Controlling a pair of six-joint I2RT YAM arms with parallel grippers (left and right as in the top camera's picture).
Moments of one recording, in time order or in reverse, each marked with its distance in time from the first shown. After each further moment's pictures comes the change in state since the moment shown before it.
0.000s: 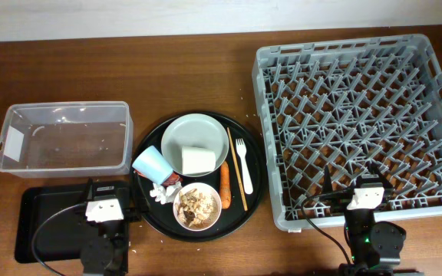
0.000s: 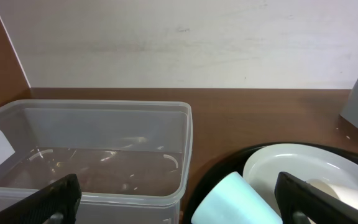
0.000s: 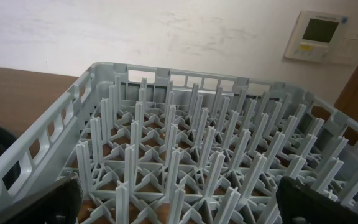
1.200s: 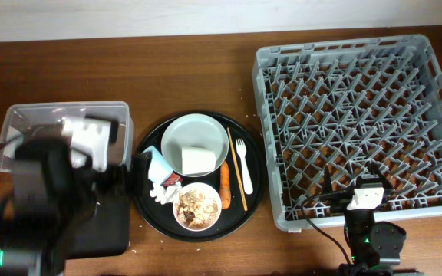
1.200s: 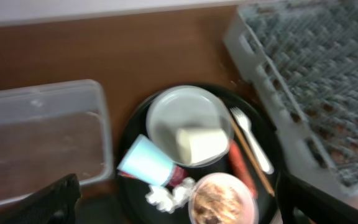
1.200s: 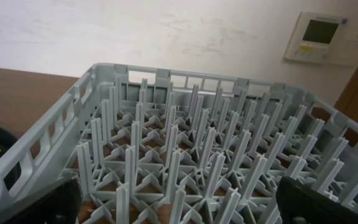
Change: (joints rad) left arm -0.001 0.958 1.387 -1.069 0.410 0.000; right arm 0.001 -0.003 0.000 0.000 0.000 0.000
